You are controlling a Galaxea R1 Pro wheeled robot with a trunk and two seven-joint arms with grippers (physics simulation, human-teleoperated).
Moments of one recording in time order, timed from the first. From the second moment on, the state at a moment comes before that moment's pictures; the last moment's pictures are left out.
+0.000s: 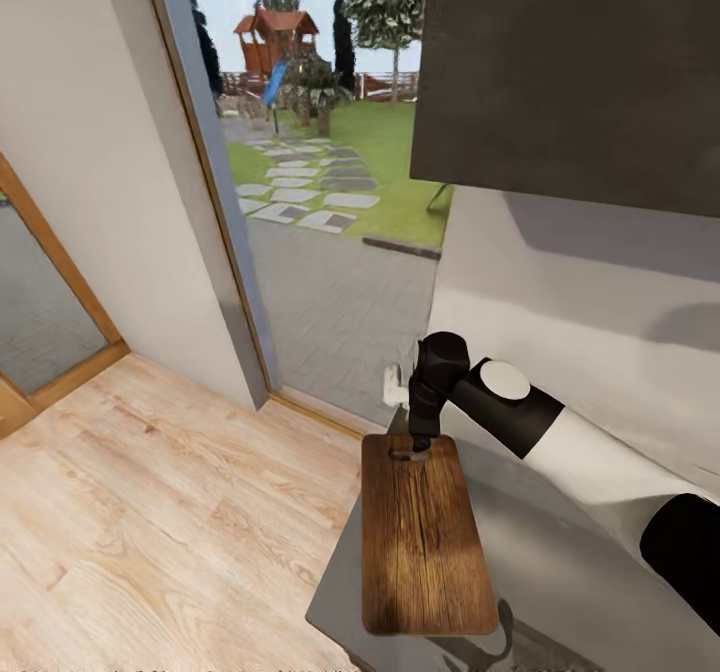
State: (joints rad) left arm 0.04 0.01 0.12 -0.10 0.01 -0.02 -0.01; right arm -1.17 -0.12 0.92 -1.11 0.85 0.83 1.42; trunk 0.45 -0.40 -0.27
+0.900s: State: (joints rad) left arm 0.04 0.01 0.12 -0.10 0.01 -0.02 -0.01; right arm -1.17 -0.12 0.83 -1.11 0.85 0.83 1.42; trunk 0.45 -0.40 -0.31
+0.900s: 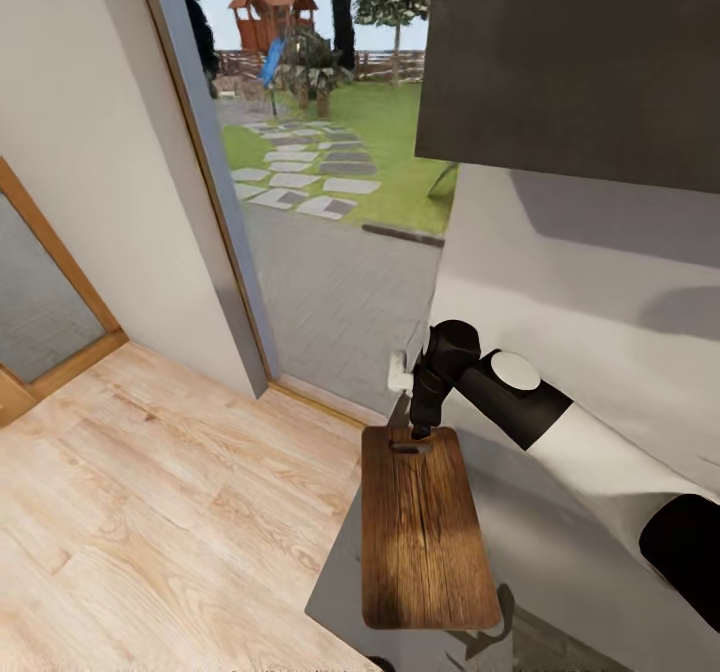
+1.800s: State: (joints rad) left arm 0.04 0.01 0.11 -0.10 0.01 -0.02 -0.01; right arm -1.17 -0.12 0.83 -1.11 0.85 0.83 1.42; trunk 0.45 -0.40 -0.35
